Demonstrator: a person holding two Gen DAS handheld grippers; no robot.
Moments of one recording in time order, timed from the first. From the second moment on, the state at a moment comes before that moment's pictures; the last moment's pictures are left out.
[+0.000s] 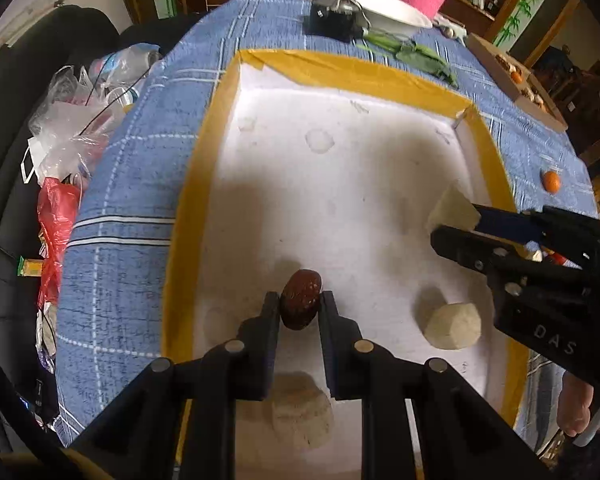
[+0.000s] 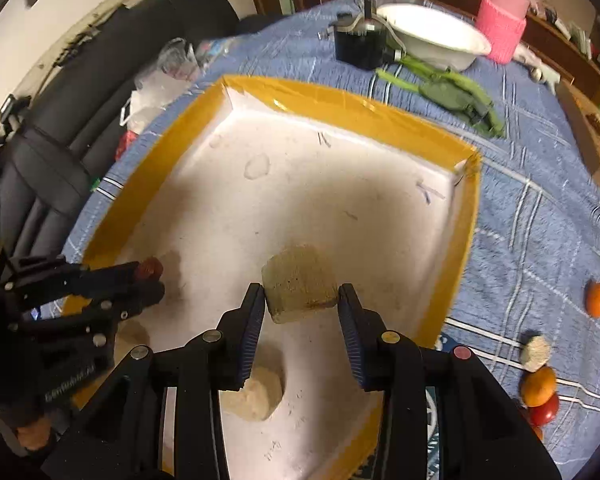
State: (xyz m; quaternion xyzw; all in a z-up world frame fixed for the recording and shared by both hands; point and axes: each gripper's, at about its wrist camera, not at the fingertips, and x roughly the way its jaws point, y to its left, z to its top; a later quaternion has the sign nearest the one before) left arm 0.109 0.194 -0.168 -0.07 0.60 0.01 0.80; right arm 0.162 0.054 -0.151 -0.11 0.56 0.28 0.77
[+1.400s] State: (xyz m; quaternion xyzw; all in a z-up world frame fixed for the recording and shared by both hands) left arm 0.075 -0.101 -0.164 0.10 0.59 -0.17 0.78; right arm 0.037 -0.283 -0.149 0.18 0.52 0.13 0.82
